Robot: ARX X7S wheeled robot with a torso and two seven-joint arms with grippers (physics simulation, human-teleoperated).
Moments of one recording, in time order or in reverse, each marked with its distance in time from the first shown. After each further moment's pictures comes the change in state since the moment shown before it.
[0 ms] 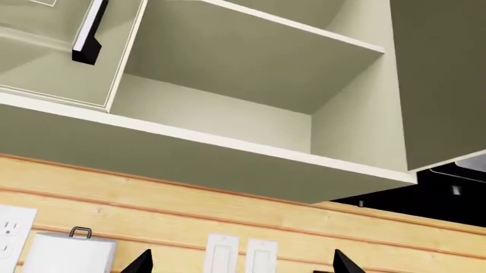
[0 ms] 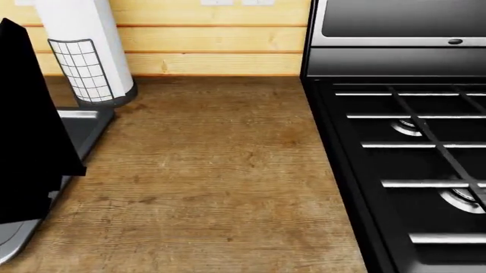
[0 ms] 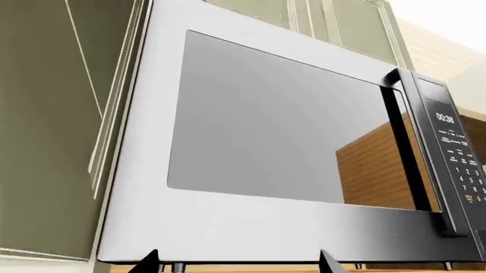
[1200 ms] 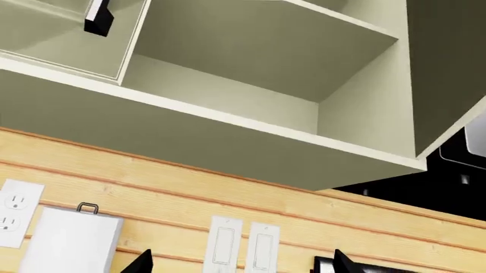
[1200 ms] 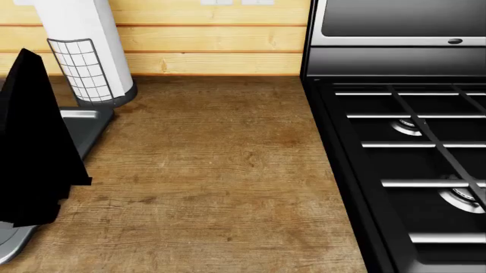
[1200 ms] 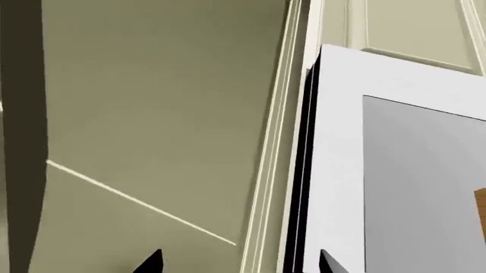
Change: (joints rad) left arm 0.155 -0.014 -0.020 -0.060 0.081 0.080 0.008; right arm 0.376 -0.747 -0.289 0.597 -0.767 0.151 -0.568
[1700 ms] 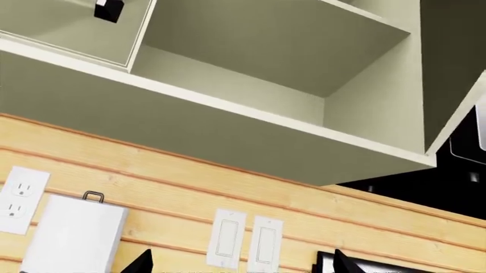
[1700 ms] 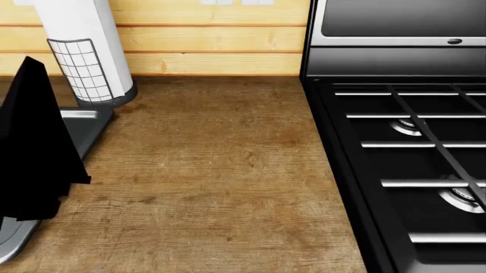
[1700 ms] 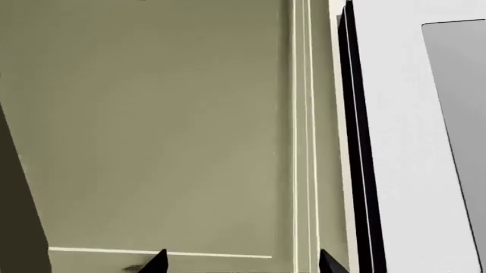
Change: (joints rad) left arm 0.062 -0.006 -0.010 -0.046 0.010 0.056 0.016; right arm -0.051 -0.139 0.065 0.289 -0.136 -0.195 -0.191
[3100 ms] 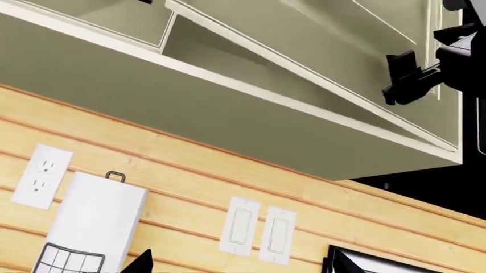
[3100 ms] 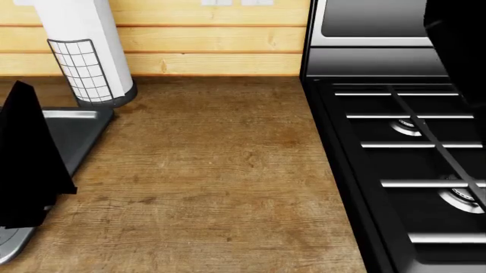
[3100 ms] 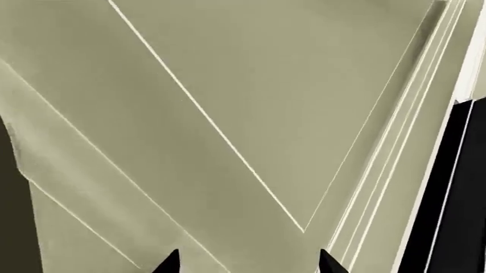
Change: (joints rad) left arm 0.165 -0.052 -0.029 -0.089 0.070 0.133 0.024; right arm -0.024 -0.249 -0.645 0.275 -0.708 -0.116 -0.280
